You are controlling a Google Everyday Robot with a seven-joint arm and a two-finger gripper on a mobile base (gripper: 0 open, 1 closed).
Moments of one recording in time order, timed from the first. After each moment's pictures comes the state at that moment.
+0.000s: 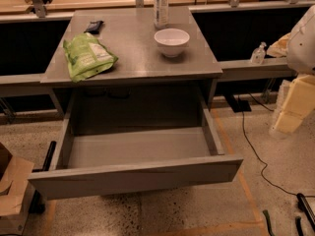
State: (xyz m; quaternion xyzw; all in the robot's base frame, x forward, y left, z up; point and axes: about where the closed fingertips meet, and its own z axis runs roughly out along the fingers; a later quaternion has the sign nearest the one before) arm 0.438 -0.217 0.976 -0.60 0.78 -0.03 0.16
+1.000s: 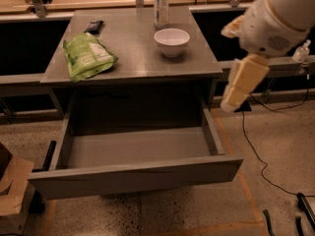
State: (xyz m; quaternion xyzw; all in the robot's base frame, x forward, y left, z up) arm 0.497 -0.146 0.985 -0.64 0.72 0.00 0.25
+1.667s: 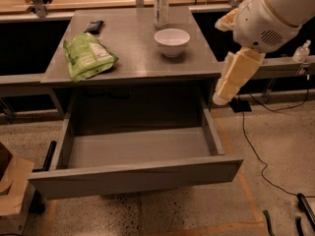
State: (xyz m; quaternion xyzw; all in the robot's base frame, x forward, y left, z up) arm 0.510 -0.128 0.994 -0.64 0.71 0.02 0.28
